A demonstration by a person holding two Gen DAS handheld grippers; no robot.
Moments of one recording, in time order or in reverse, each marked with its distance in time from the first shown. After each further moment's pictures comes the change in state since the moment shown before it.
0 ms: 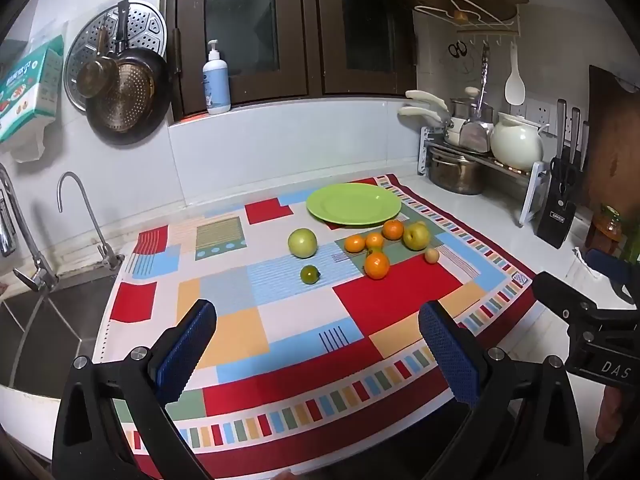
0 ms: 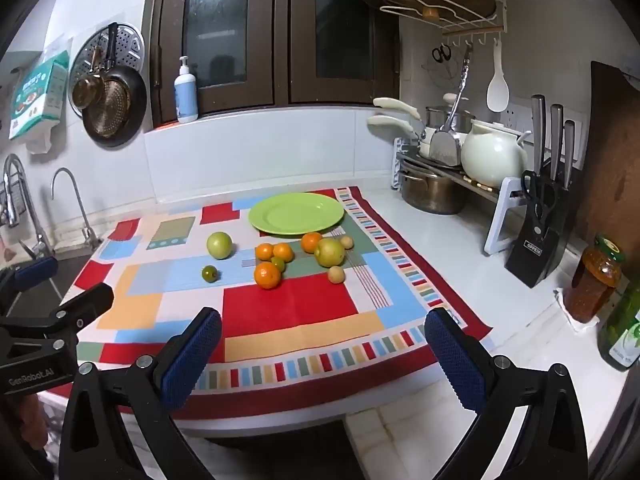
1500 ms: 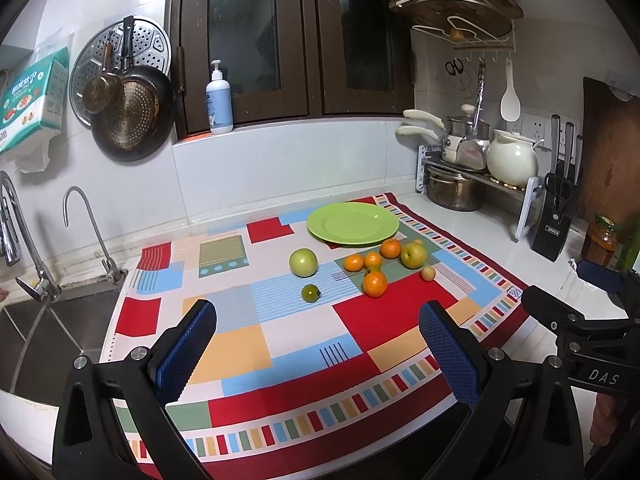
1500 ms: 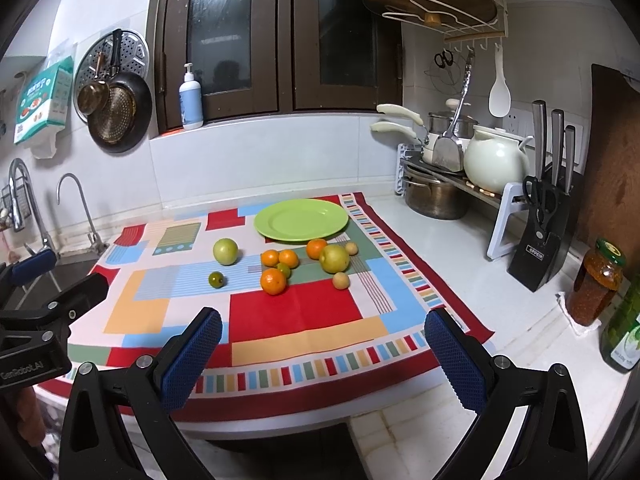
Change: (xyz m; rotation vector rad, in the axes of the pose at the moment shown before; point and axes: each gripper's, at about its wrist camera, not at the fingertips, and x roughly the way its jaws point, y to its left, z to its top) left arm -0.016 0.002 0.009 -0.009 -0.053 0.003; right arm -0.007 0.002 0.003 0.001 -0.012 0.013
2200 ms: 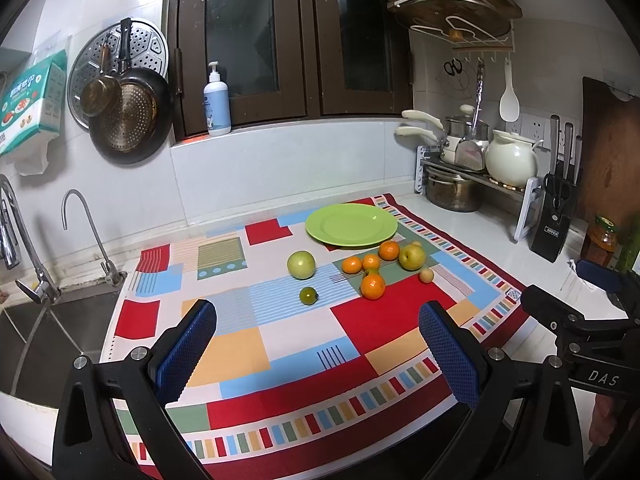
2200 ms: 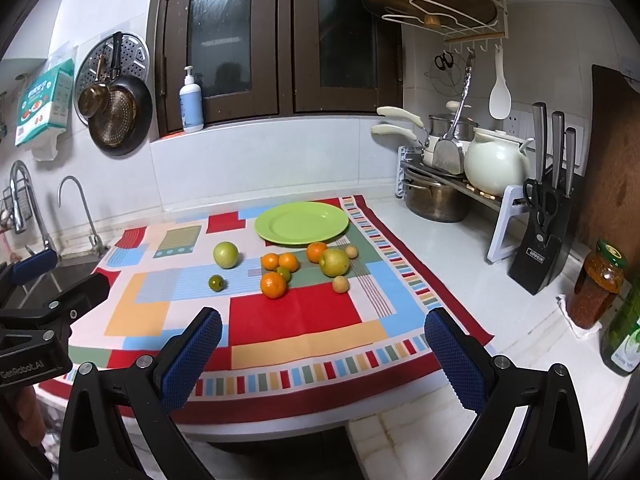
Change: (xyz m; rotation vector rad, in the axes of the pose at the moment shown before) left arm 0.000 -0.002 0.002 0.002 -0.001 -0.002; right arm 0.000 -0.002 0.003 0.001 -0.008 0.005
